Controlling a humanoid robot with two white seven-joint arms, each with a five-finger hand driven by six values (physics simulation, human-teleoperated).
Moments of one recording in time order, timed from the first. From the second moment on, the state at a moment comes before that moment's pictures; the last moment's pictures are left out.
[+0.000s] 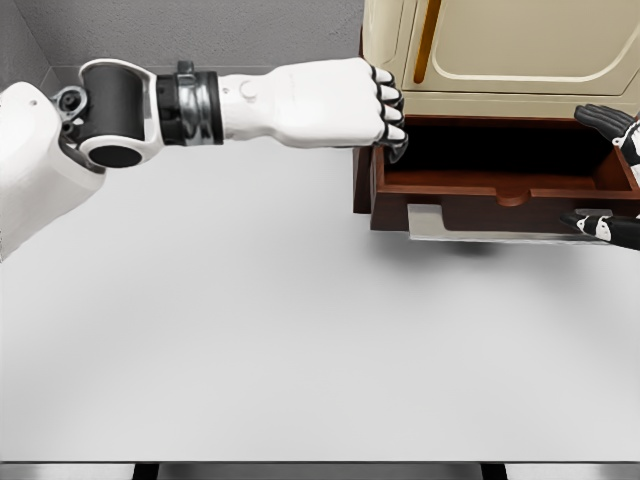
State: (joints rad) left arm -1.09 0.49 -0.90 -1.58 -0.55 -0.61 -0.30; right arm 0.11 -0.87 -0.03 -1.77 0.10 -0.61 -0.09
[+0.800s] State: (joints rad) left arm -1.13 0.37 -0.93 -1.54 -0.56 -0.61 -0.30; right arm 0.12 -0.87 -0.03 -1.77 0.10 -0.61 -0.09
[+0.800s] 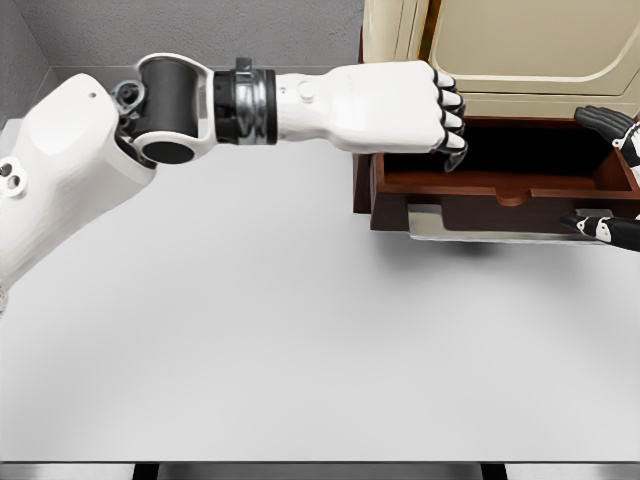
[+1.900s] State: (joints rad) left arm -1.16 0.29 -0.93 -1.46 -0.56 -0.61 -0.31; right arm 0.12 -0.87 -0.03 -1.77 0.10 -0.61 -0.09
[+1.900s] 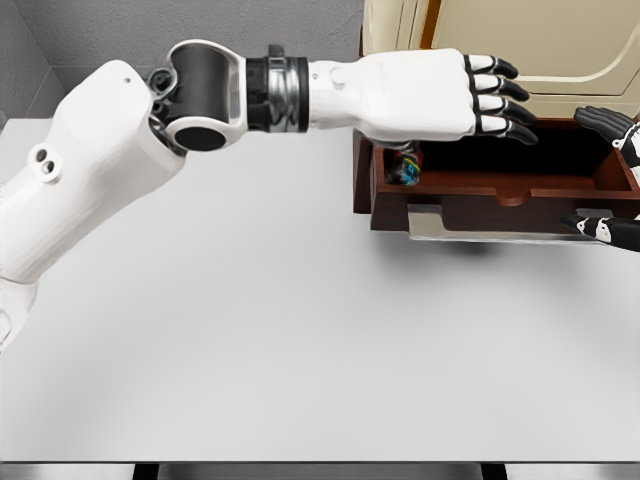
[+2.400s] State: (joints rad) left arm -1.14 0.35 -0.93 -1.55 -0.50 -0.61 -0.31; right arm 0.15 -0.87 -0.04 -1.76 0.08 -0.61 -0.09
